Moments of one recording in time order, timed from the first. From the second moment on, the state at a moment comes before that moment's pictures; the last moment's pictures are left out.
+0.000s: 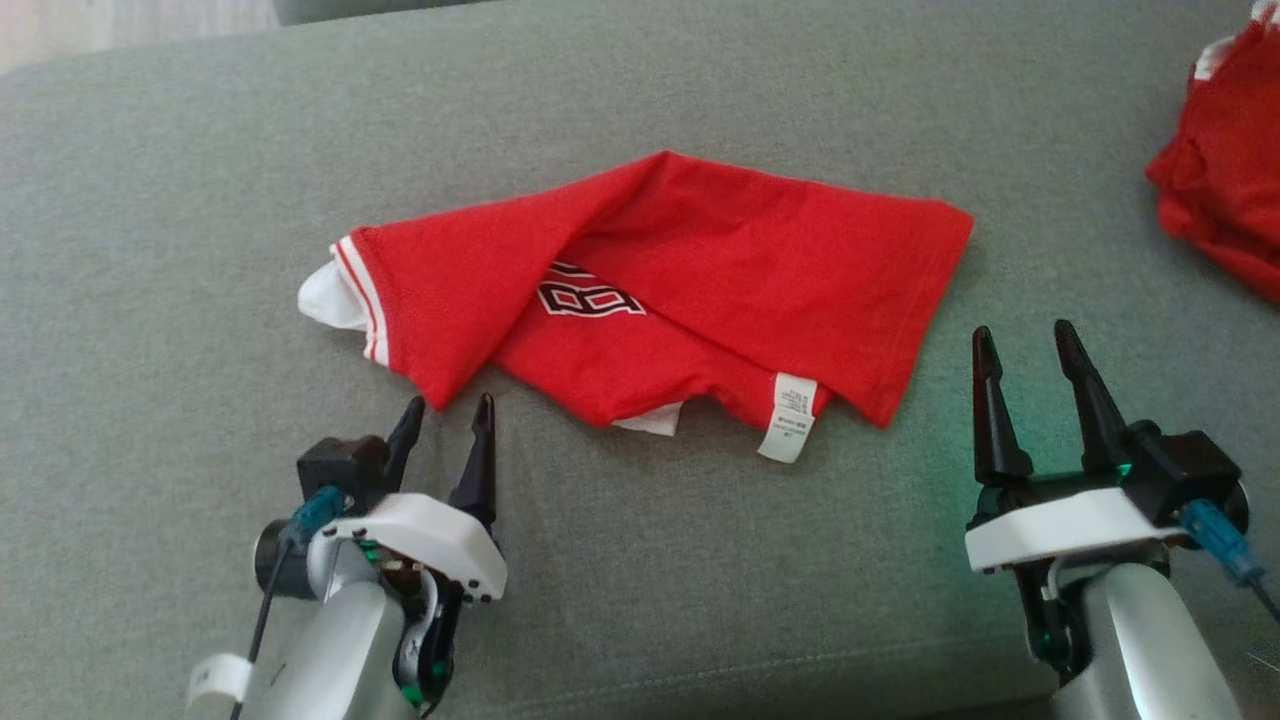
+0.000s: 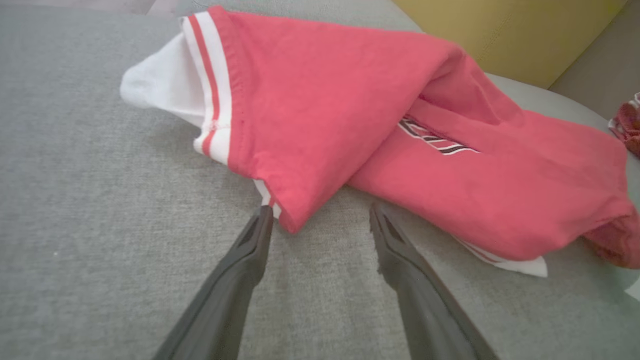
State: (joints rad) left arm -0.26 0.05 -0.35 0.54 -0.37 0.04 -0.25; right arm -0.14 -0.05 0.02 0.27 0.13 0.12 -0.25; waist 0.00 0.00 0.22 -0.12
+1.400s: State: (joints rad) left arm -0.73 0.10 -0.24 0.53 -0.32 0.00 -0.18; right arm -0.23 -0.05 0.08 0.24 0.15 0.12 -0.25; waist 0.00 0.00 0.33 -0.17
